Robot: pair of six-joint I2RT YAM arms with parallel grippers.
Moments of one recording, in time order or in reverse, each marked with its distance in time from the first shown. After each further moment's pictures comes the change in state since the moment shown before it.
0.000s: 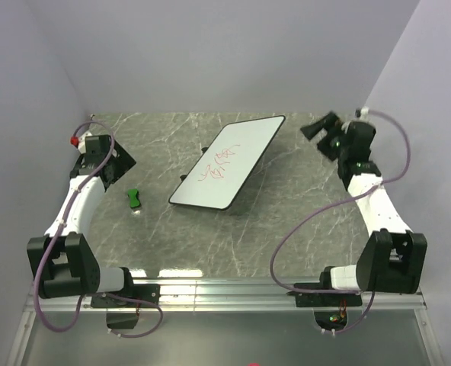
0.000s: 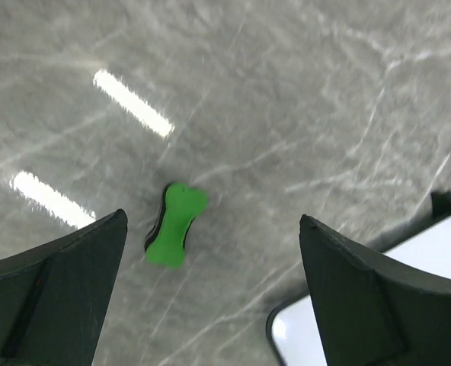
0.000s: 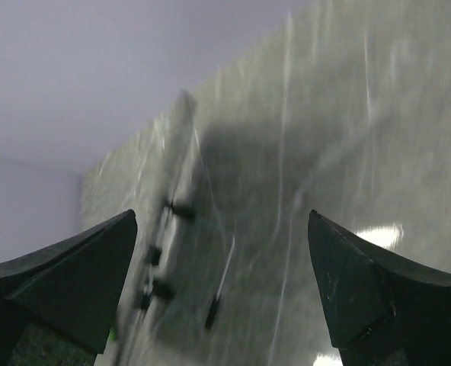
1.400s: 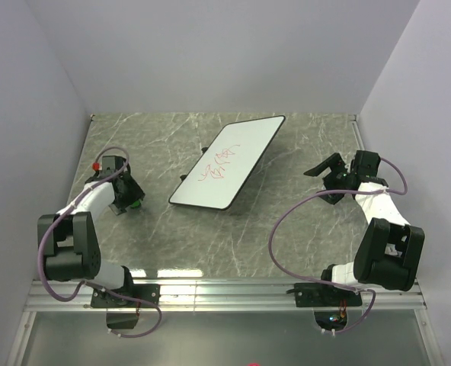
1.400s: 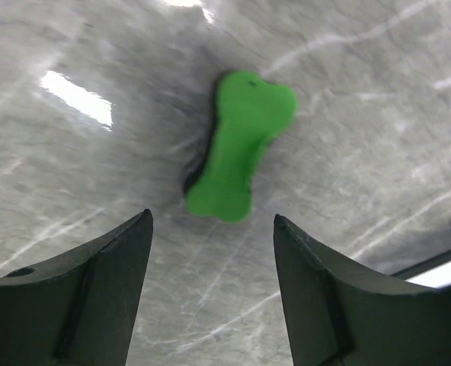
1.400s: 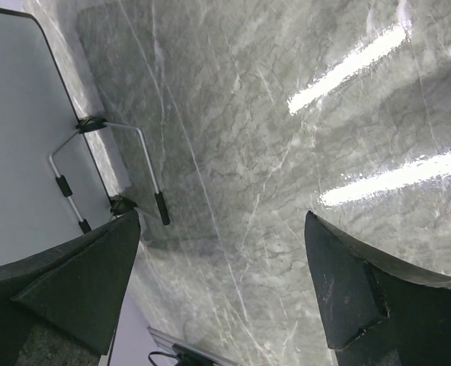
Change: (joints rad) left arm -0.009 0.105 -0.213 -0.006 0.102 0.034; right arm -0.219 0.038 -0.254 -0.349 -0.277 0.075
